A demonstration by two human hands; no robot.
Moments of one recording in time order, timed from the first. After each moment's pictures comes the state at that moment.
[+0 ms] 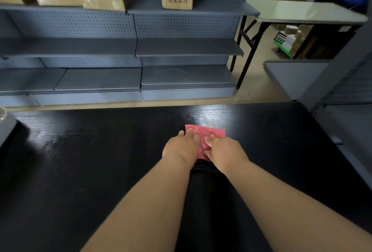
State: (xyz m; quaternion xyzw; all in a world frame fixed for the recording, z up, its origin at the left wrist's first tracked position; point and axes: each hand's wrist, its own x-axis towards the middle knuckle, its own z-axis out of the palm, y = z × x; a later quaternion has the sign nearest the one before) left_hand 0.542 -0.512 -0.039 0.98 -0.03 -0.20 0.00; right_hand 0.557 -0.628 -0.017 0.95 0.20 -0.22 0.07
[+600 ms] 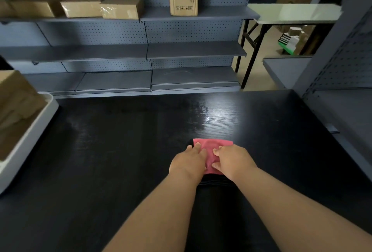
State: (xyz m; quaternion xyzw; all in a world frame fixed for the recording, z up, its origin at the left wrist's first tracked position) left_hand 0.417 -0.540 -0.030 0.97 -0.03 -0.22 0.05; right_hand 0.456 -0.658 -0.016 0.95 0.19 -0.23 0.07
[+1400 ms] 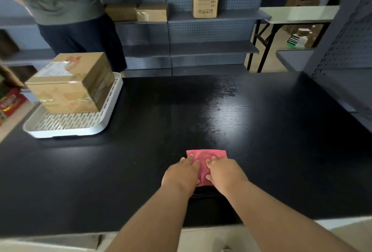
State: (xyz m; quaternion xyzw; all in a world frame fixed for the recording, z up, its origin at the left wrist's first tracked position) left_hand 0.170 -0.454 -0.026 0.97 0.00 -0.24 0.04; right_hand 0.217 -0.566 -0.021 0.93 0.23 -0.27 0.09
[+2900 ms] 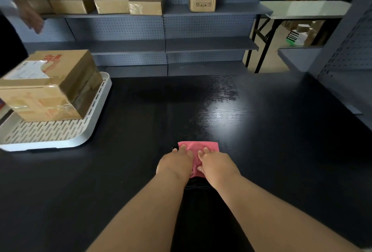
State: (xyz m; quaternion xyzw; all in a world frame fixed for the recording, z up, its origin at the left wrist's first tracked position) left_hand 0.252 -0.436 -0.024 0.97 0.02 -0.26 0.01; right_hand 0.287 -0.541 -0.032 0.93 0.25 -0.26 0.06
